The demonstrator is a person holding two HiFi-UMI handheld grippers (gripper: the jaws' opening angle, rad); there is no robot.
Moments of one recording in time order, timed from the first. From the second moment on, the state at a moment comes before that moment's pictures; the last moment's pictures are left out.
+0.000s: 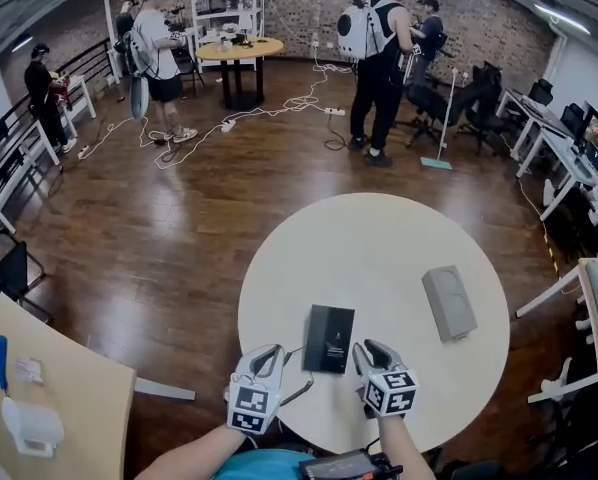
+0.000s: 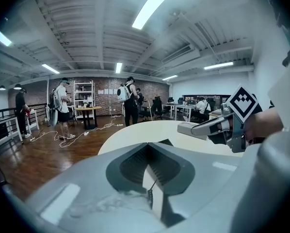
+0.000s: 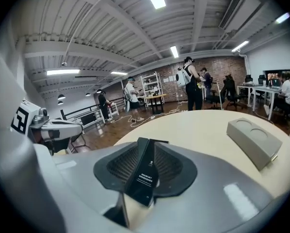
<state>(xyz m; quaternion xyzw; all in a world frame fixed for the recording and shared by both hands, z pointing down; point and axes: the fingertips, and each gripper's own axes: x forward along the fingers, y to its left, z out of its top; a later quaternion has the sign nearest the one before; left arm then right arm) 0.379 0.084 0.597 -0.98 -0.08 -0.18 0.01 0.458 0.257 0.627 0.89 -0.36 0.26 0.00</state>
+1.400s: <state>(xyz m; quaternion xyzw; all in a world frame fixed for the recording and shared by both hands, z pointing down) 0.369 0.041 0.650 -0.97 0.01 -0.25 -0.01 0.503 0.203 0.769 0.64 -0.53 0.48 -0.27</state>
